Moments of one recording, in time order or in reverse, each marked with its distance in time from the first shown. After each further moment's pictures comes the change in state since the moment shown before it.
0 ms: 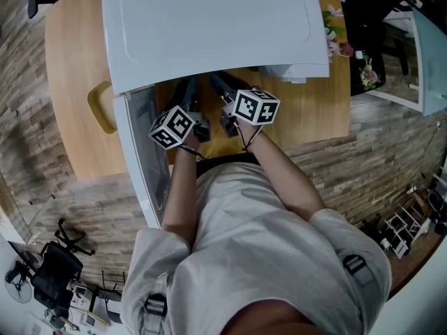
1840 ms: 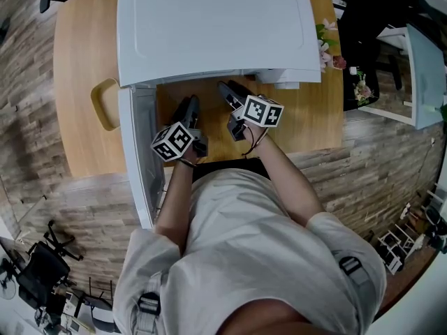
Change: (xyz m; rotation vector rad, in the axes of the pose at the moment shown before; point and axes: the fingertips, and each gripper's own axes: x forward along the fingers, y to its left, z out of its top) left arm -0.029 0.007 -0.032 -0.023 -0.001 -0.023; right arm -0.015 -0.033 -0.002 0.033 0.013 0.031
